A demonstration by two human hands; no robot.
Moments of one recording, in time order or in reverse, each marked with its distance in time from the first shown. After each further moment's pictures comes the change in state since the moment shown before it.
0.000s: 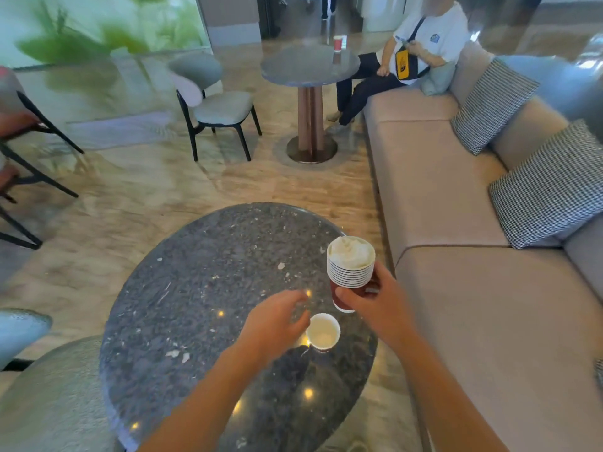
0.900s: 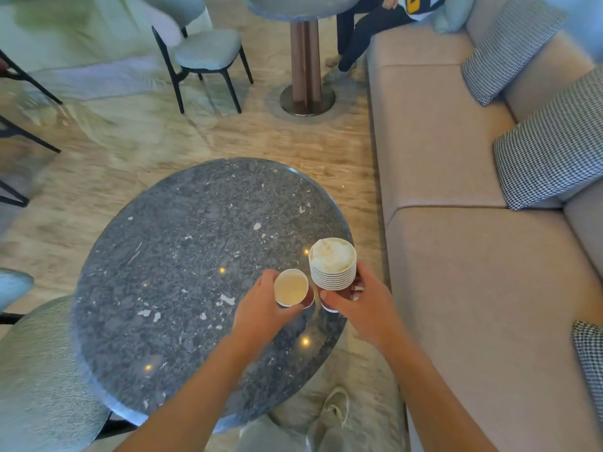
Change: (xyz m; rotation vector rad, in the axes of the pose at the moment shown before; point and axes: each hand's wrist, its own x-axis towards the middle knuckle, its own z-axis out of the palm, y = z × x) left_hand 0.005 0.004 0.099 -0.125 0.007 -0.319; right_hand -0.015 0.077 -0.027 -0.101 -0.121 0.073
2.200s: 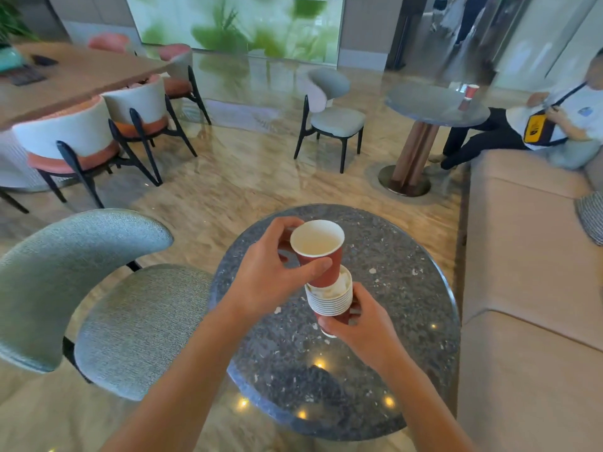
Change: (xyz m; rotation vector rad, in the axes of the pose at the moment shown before) left_hand -0.154 -0.070 -0.280 -0.538 0.507 0.177; right_hand -0.076 -0.160 0.183 -0.142 -0.328 -0.317
